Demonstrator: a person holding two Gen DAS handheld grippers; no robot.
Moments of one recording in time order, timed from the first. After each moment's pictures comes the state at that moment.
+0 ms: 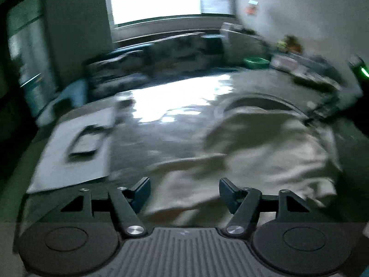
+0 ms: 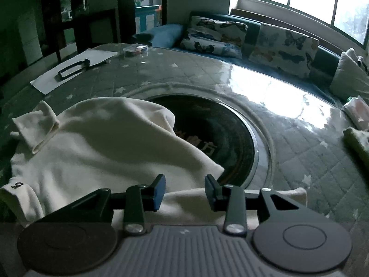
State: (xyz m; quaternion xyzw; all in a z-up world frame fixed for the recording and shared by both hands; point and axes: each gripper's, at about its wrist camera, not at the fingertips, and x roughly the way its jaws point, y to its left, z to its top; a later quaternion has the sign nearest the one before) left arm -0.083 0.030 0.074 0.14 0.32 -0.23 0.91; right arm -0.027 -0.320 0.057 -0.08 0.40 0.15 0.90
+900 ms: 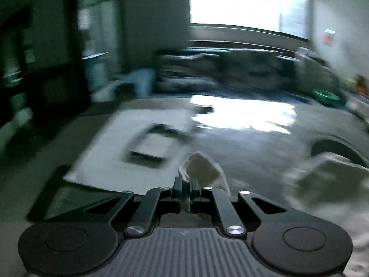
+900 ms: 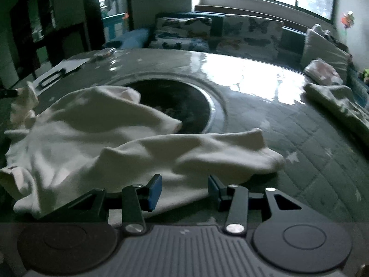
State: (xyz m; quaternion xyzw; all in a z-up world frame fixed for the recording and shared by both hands) left arm 0.004 0.119 0.073 0.02 0.31 0.01 0.95; right arm -0.087 -0.371 0.048 -0.01 0.40 0.07 0.91
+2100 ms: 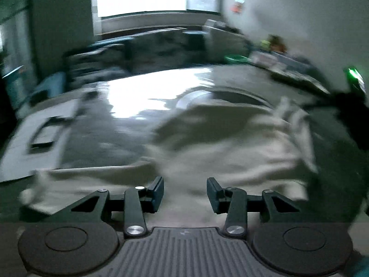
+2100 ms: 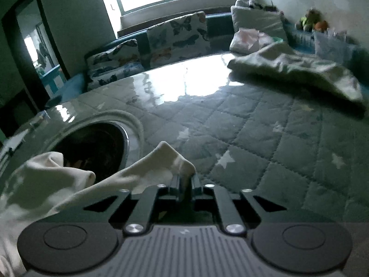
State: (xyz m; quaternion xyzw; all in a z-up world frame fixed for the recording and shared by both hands) left arm -0.101 -0.018 0.056 0.11 0.34 -0.28 0.89; right arm -0.058 -0.453 0.027 0.13 0.36 -0.07 0.92
